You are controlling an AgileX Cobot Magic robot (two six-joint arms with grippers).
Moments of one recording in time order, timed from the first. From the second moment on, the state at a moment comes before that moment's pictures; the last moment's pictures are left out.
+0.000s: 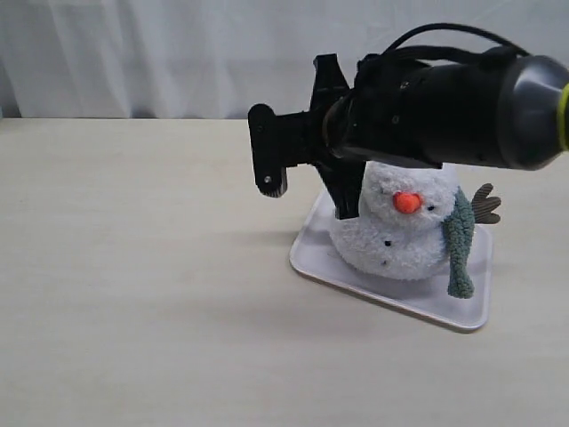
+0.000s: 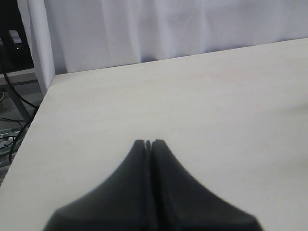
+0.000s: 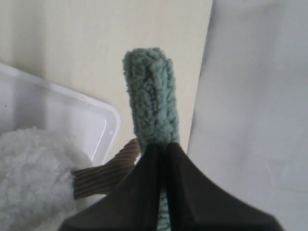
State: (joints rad) left arm -0.09 0.00 0.00 -0.01 0.33 0.13; right arm 0.66 1.79 -1.26 -0.94 0.54 -0.35
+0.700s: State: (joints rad) left arm -0.09 0.00 0.00 -0.01 0.33 0.13; right arm 0.66 1.62 -1.02 -0.72 0.40 -0.51
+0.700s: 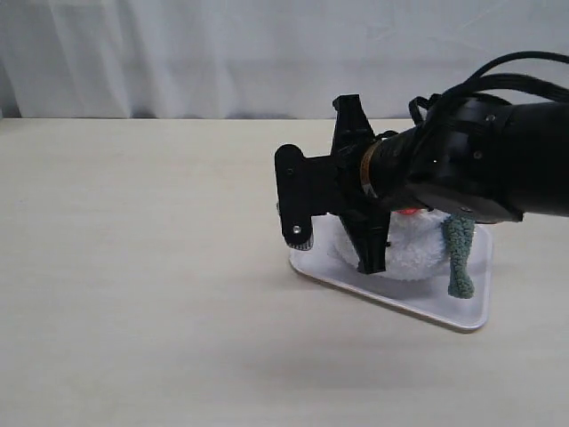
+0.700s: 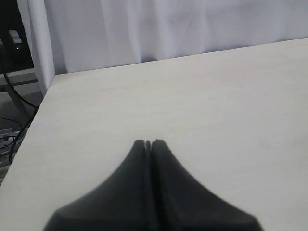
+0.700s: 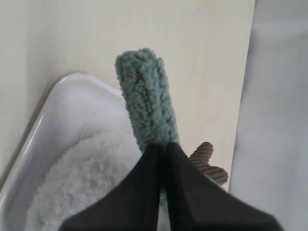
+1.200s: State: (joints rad) left arm -0.09 0.00 0.00 -0.01 0.33 0.13; right arm 0.66 1.70 -0.95 -0.72 0.38 -0.49
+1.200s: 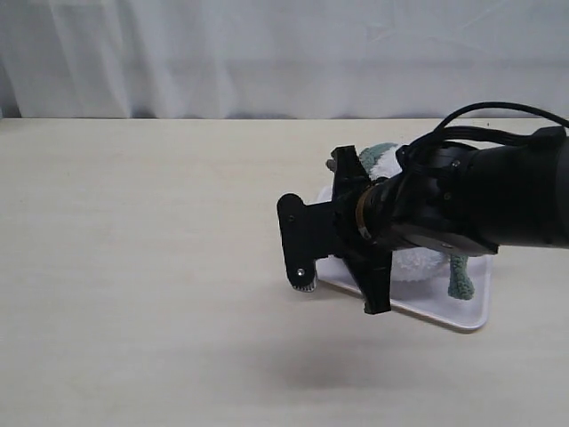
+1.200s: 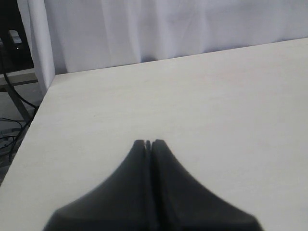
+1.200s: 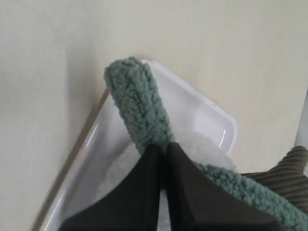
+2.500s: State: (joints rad) left arm -0.09 0.00 0.00 -0.01 0.33 0.13; right arm 0.42 1.38 -1.09 -0.41 0.58 0.36
